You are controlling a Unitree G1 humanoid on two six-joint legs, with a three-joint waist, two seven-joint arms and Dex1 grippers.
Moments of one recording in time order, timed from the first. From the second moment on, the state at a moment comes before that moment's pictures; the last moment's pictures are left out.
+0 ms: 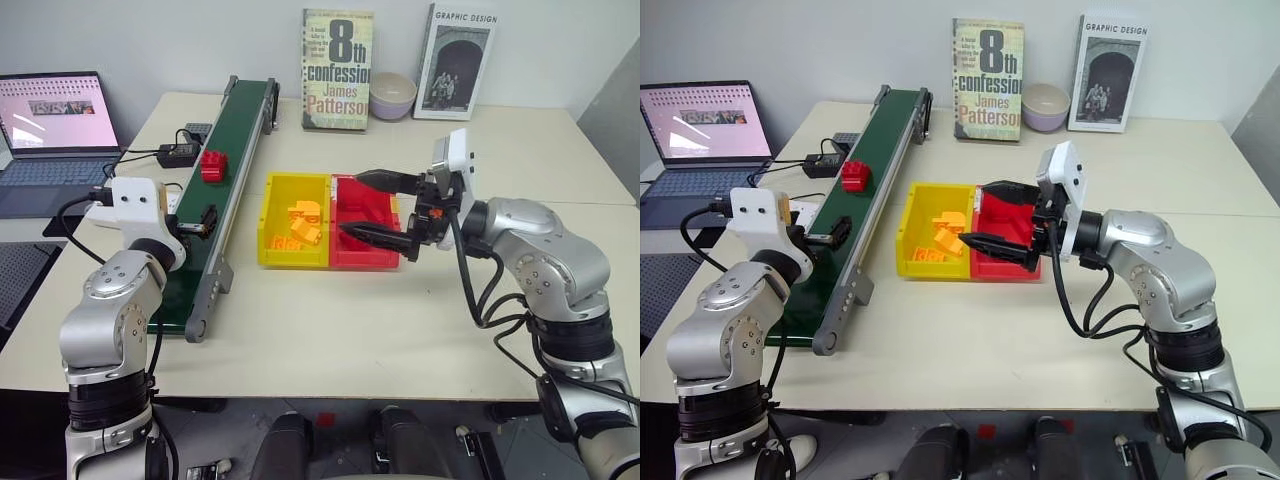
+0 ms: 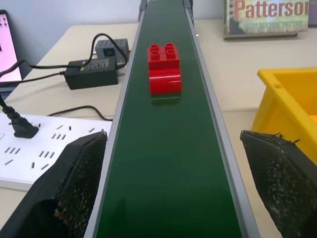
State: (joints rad) left arm -0.36 0.50 0.32 -0.27 -0.33 0.78 -0.14; right arm -0.70 -0.48 0.06 -0.30 0.62 0.70 0.86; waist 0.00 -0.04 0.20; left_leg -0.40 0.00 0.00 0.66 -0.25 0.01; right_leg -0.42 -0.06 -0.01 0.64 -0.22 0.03
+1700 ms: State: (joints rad) left arm -0.34 0.50 0.39 -0.46 -0.39 1.10 -0.15; right arm -0.69 -0.55 0.06 -0.31 0.69 0.73 0.90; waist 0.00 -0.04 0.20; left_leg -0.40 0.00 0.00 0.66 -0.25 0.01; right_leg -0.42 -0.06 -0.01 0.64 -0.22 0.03
